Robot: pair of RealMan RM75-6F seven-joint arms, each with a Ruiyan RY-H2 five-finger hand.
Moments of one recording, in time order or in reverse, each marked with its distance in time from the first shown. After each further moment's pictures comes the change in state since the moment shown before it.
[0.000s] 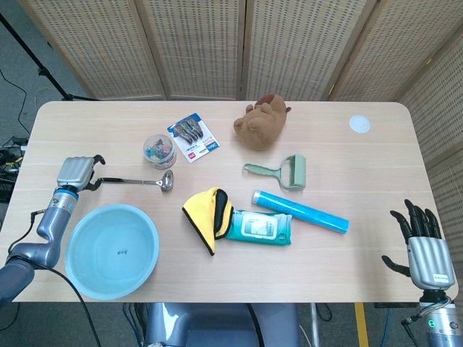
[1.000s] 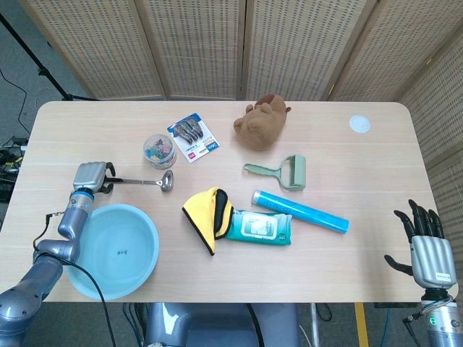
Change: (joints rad) left arm -0.065 -0.221 0.013 0.319 0.036 -0.098 -0.164; right arm 0.003 -0.004 0.008 0.009 0.039 -0.017 0.012
